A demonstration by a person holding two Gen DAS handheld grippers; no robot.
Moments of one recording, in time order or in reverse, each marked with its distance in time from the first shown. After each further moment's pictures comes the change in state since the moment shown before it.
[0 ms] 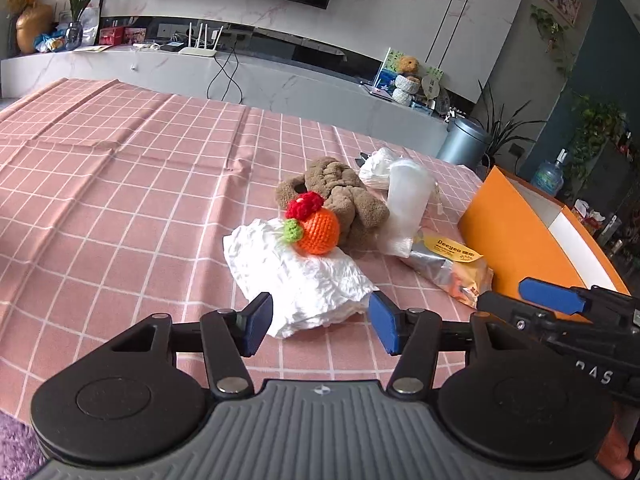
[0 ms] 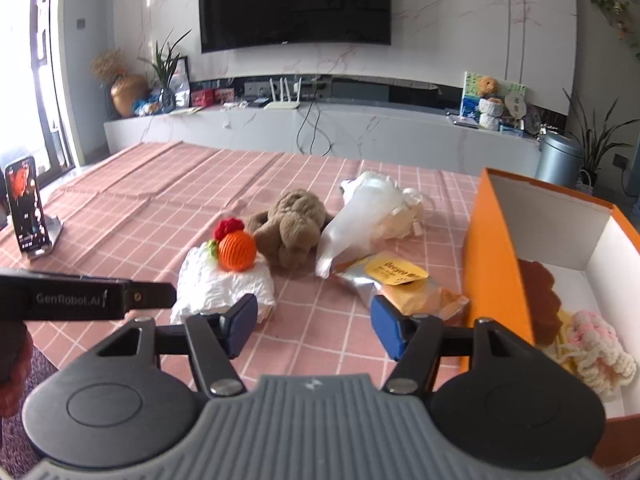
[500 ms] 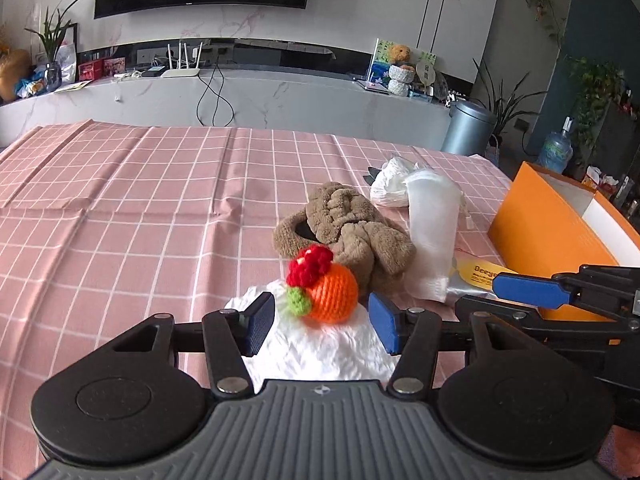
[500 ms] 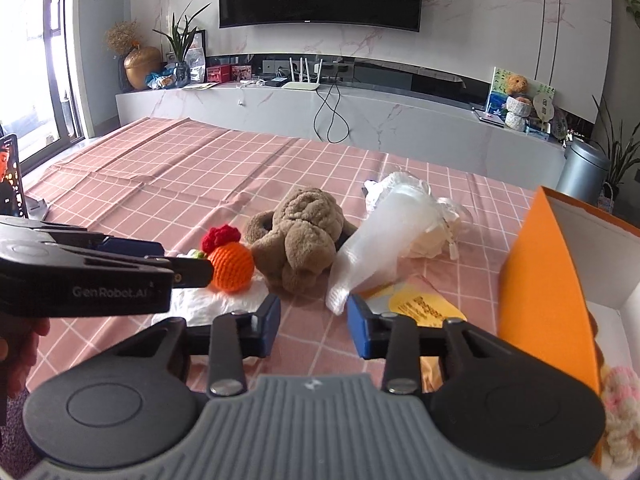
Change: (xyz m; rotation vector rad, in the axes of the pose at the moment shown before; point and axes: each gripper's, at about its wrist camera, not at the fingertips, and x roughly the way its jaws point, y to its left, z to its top) left arm 0.056 -0.010 0.040 0.141 0.001 0.046; right arm 0.070 0.005 0.031 -0.074 0.059 0.033
